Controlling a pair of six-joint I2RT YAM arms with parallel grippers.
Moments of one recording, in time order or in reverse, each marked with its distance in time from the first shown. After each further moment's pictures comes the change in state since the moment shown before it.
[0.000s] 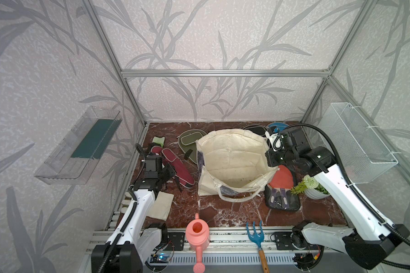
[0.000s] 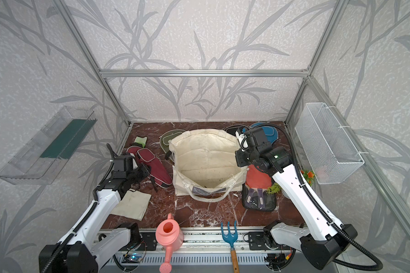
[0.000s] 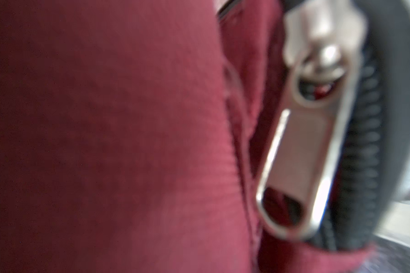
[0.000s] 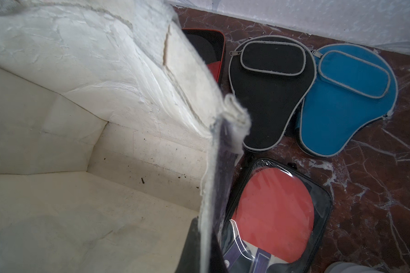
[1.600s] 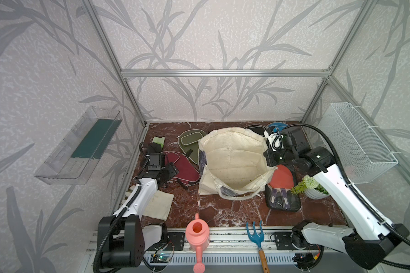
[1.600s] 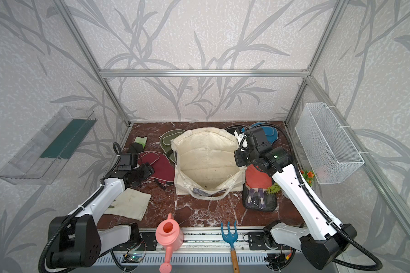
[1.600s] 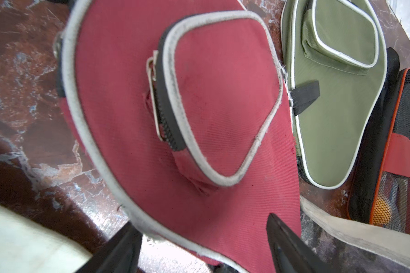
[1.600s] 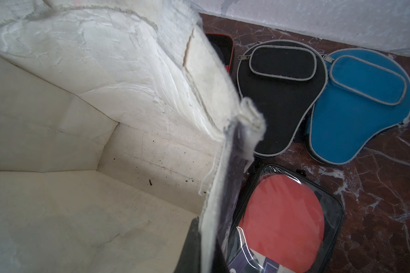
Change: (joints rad) left arm 0.006 0.181 0.047 -0.077 -0.074 0.005; right arm -0.005 0.000 -0.010 0.031 -0.051 -0.008
